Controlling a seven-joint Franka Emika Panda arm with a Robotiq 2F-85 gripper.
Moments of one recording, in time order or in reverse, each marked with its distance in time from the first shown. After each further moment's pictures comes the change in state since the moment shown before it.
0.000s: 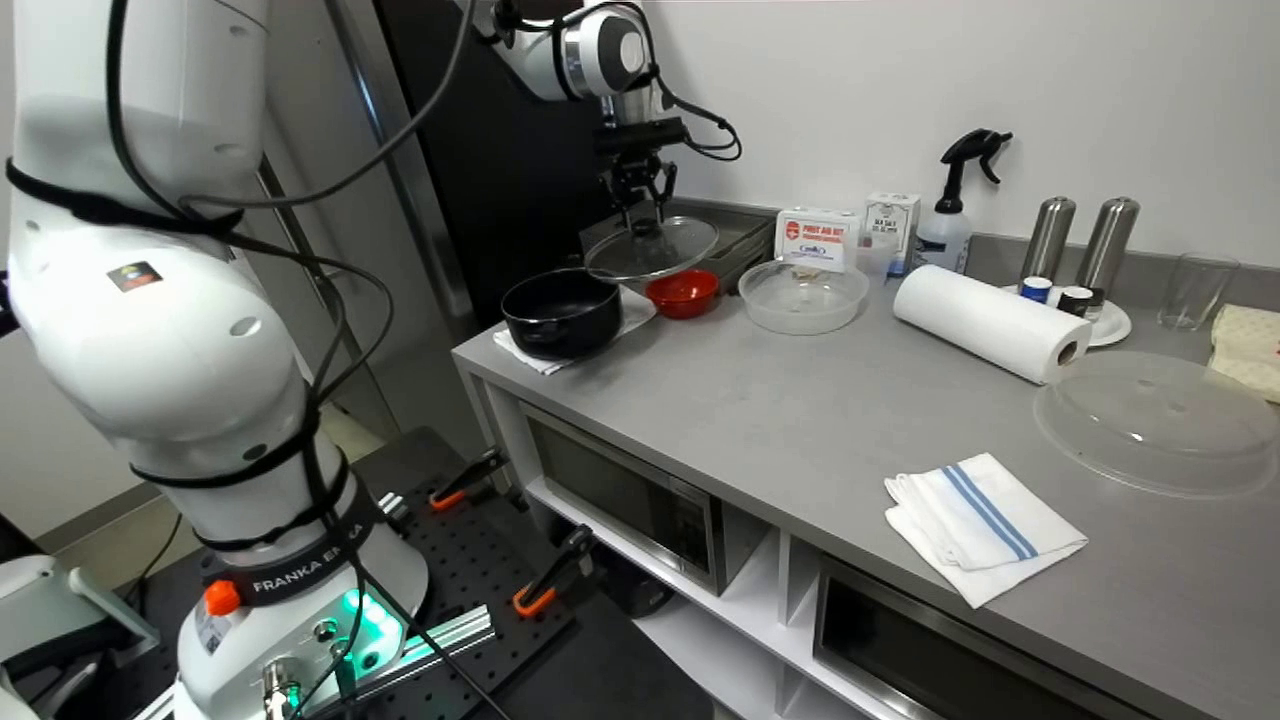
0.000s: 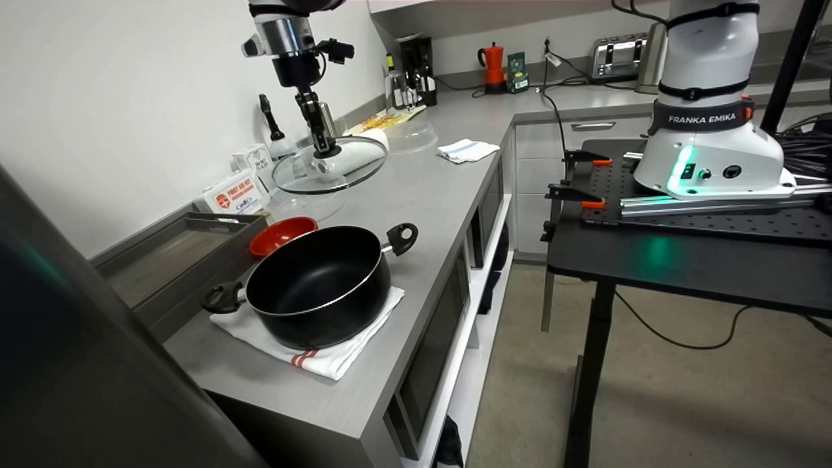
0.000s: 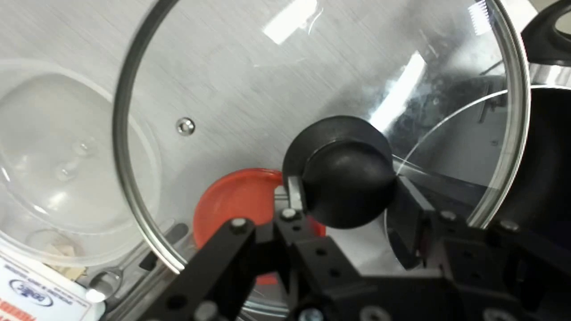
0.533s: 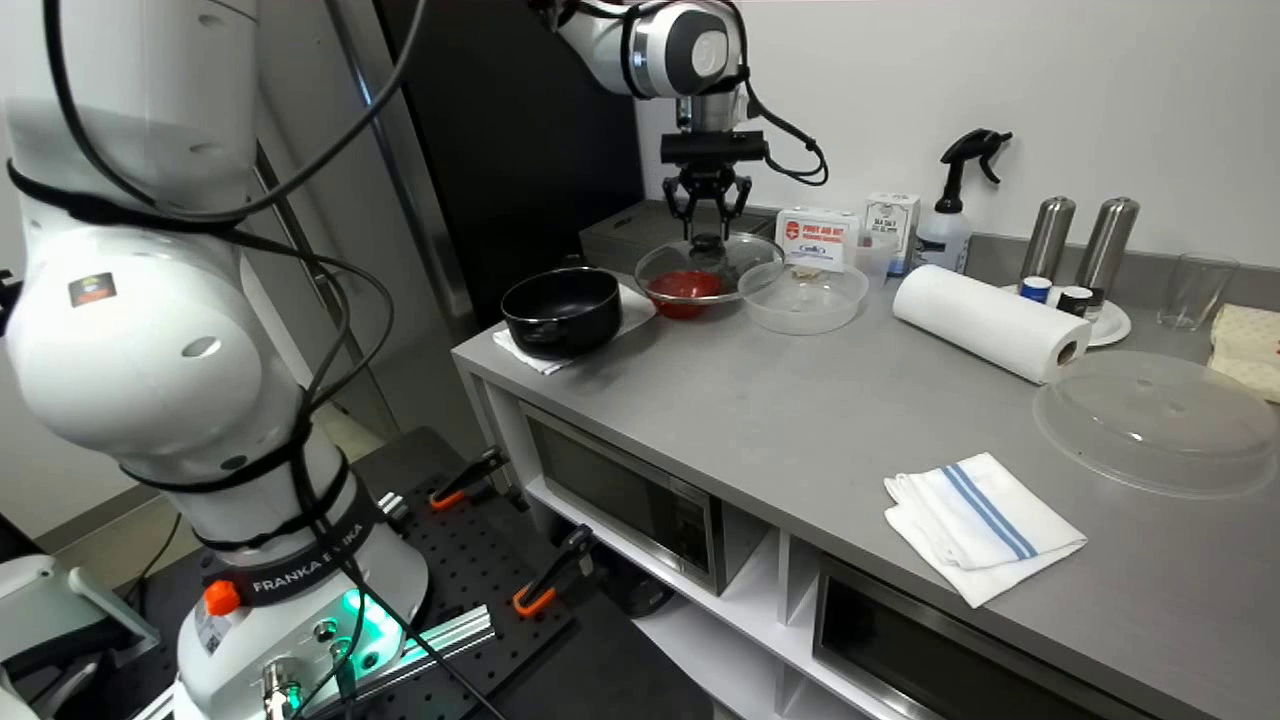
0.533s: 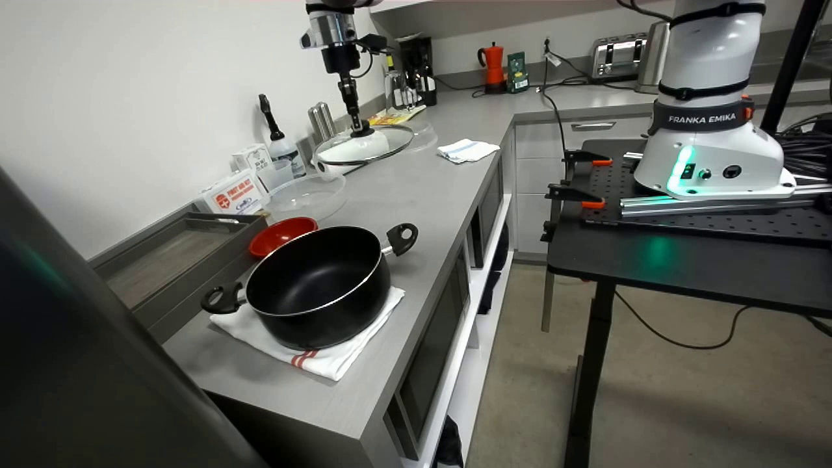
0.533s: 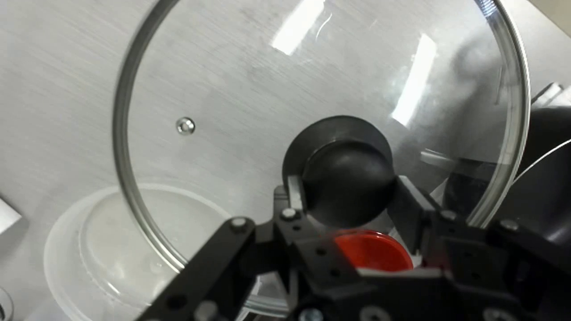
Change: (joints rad) arm -0.183 -0.046 -0.054 -0.071 0.140 0.004 -0.114
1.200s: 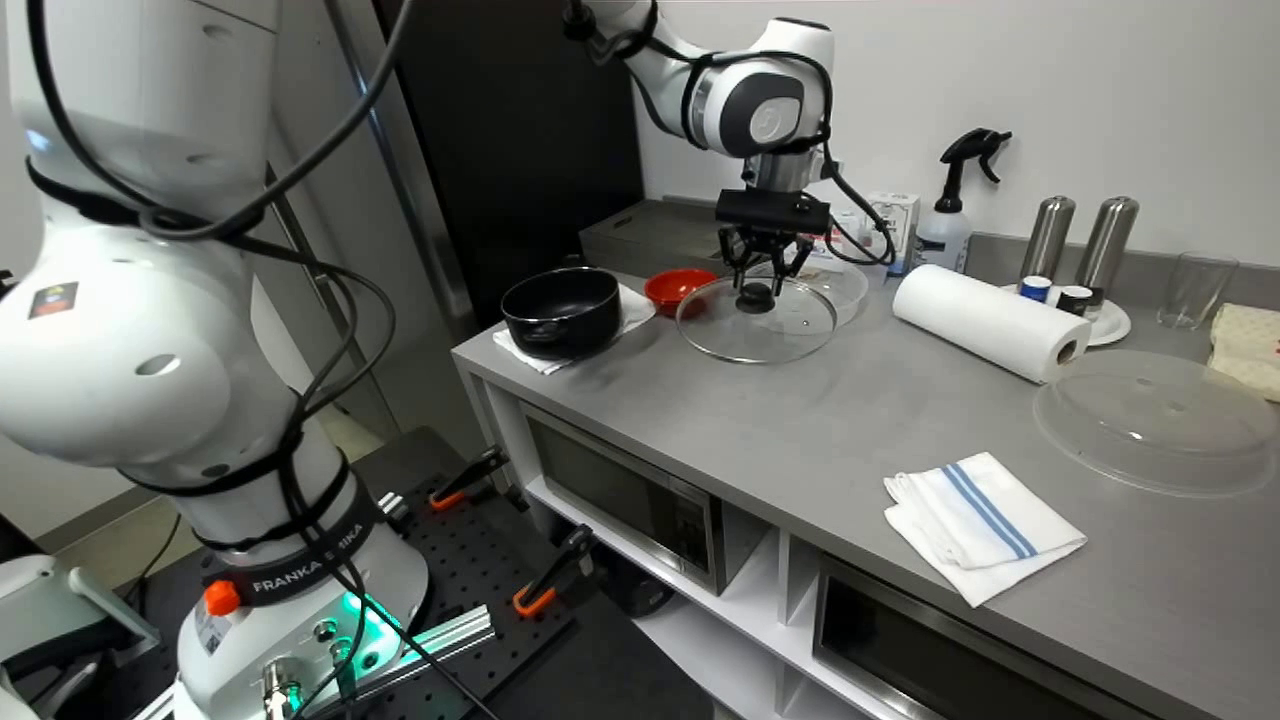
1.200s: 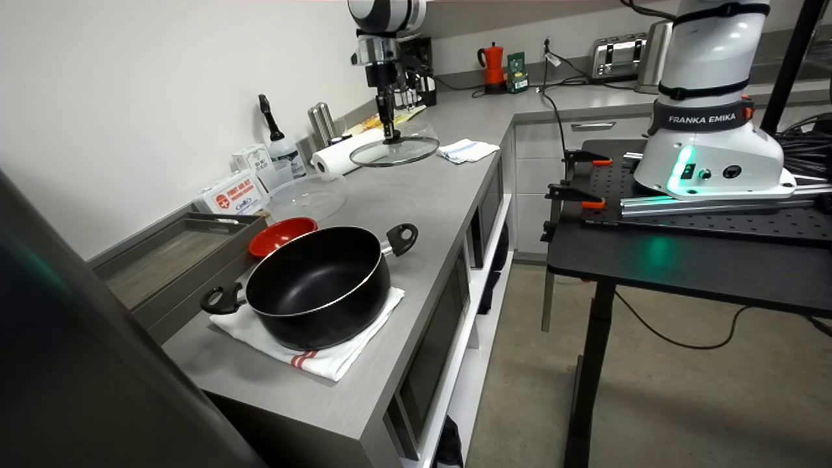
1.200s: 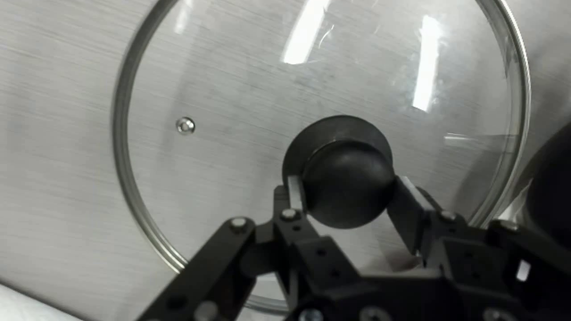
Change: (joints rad) arm -0.150 0.049 -0.048 -0.079 0.147 0.109 -0.095
